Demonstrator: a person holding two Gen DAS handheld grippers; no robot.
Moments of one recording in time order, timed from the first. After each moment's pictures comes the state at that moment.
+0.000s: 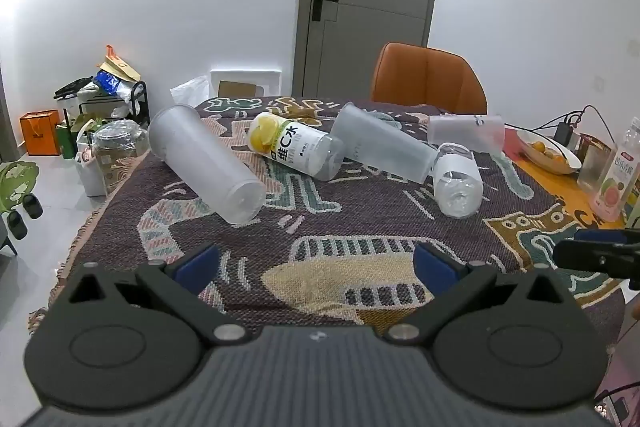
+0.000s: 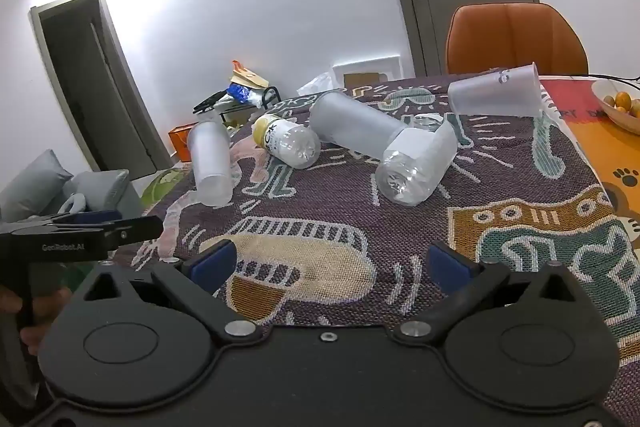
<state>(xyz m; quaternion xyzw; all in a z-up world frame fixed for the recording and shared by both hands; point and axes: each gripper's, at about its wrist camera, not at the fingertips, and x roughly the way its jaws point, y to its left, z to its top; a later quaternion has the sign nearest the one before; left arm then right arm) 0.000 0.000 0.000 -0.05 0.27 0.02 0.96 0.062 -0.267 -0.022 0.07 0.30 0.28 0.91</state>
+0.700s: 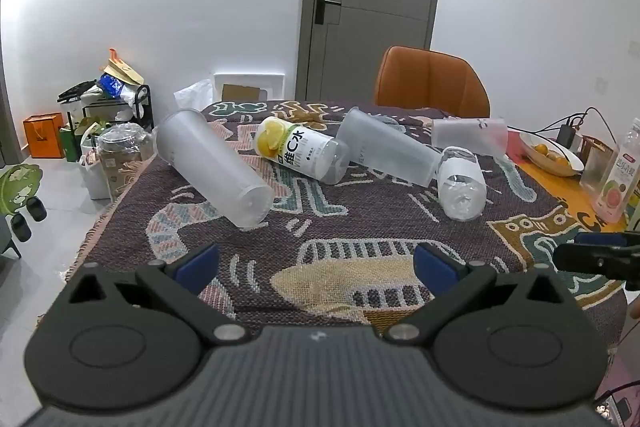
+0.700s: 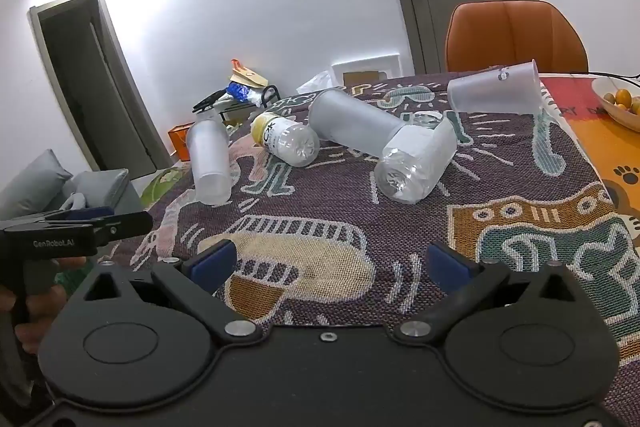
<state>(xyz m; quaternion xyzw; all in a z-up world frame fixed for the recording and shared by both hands) -0.003 0.005 0.003 -0.04 0.27 0.02 0.96 0.063 -0.266 -0.024 0.07 0.30 0.28 0.91</state>
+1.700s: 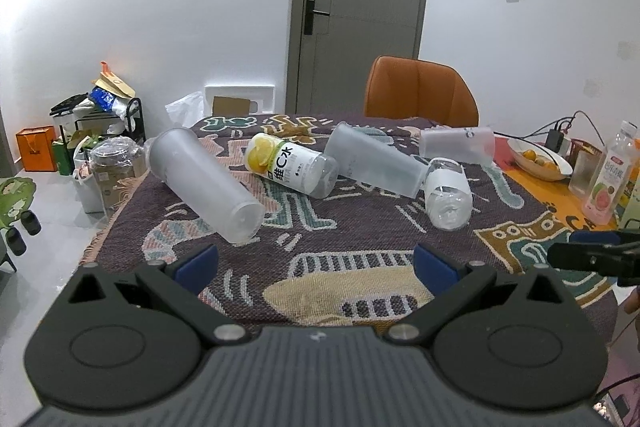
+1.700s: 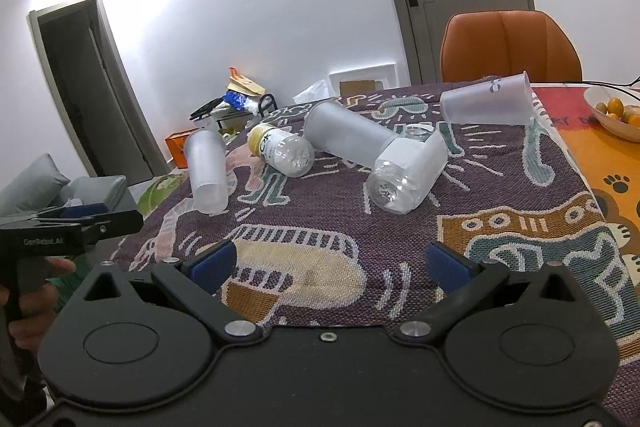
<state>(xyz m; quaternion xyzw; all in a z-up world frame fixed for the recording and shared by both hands) -0.009 0.001 0.016 -0.04 0.26 0.01 0.97 0.059 -0.276 -0.015 0.07 0.29 0.27 0.92</state>
